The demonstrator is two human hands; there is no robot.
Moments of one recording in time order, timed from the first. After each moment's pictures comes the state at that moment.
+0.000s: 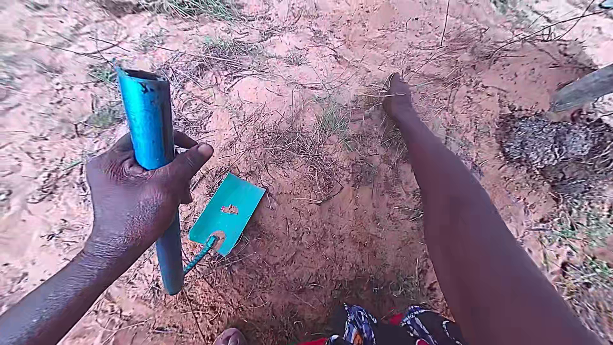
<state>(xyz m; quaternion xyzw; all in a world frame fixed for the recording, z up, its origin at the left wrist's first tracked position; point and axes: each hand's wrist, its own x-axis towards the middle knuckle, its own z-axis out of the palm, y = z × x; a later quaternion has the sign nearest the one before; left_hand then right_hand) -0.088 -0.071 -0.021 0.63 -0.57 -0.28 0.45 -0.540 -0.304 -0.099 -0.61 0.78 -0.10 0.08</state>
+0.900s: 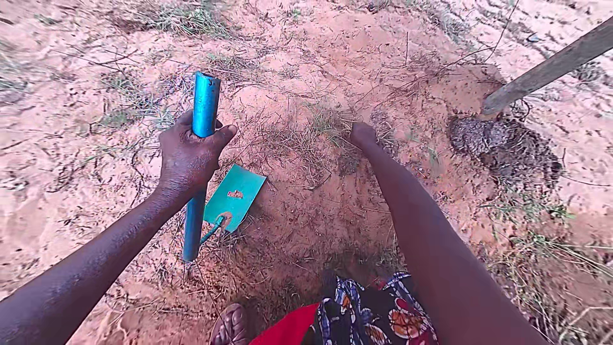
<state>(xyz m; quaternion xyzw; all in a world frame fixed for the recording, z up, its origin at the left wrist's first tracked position) -0.106 -0.068 0.001 0.62 -0.59 -0.27 0.43 -0.484 -0.205 -0.103 -0.59 0.80 0.09 0.13</state>
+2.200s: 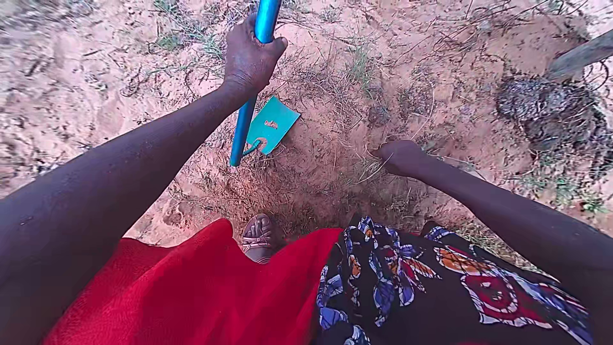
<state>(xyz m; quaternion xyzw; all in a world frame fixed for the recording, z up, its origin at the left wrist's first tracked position) -0.104 -0.063 0.007 0.62 -0.61 -0.27 0.42 -0.446 0.020 -0.031 -0.81 0.49 0.30 0.13</state>
